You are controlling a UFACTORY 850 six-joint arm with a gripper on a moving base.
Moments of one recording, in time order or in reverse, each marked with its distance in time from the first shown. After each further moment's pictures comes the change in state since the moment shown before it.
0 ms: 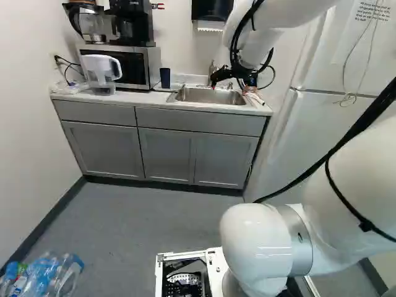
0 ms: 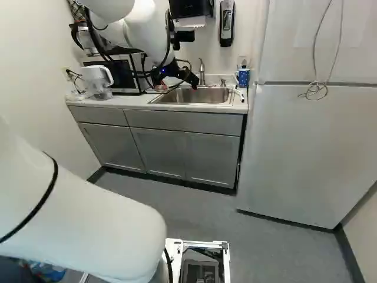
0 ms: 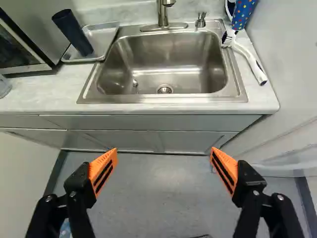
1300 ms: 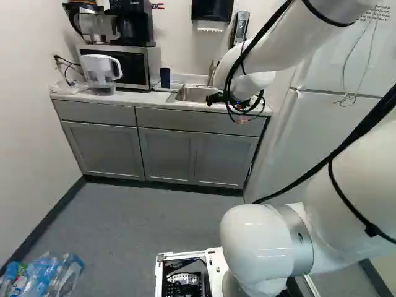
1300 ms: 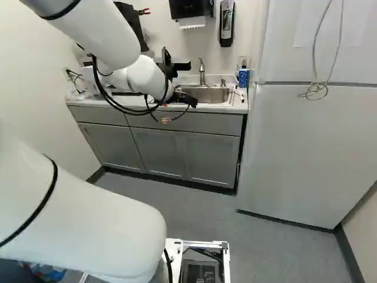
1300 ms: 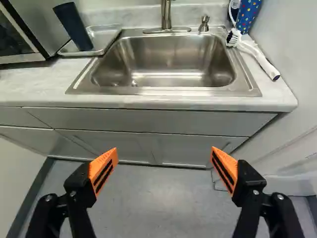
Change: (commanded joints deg) arm 2.3 0.7 17.3 -2.1 25.3 0.4
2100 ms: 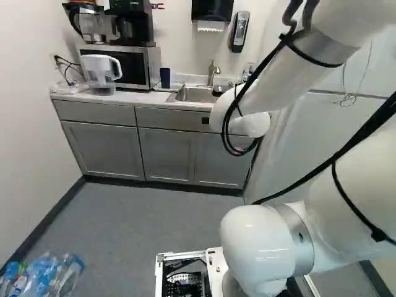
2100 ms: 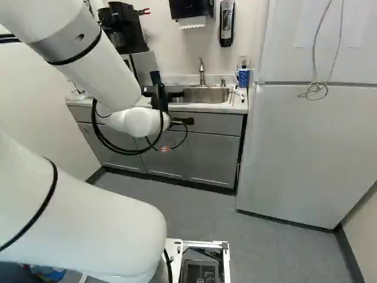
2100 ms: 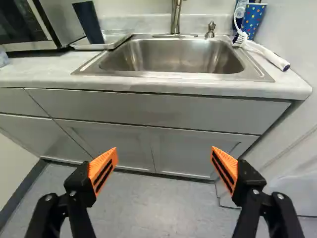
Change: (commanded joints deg) arm 2.2 0.7 16.5 -2.0 24.1 0.4
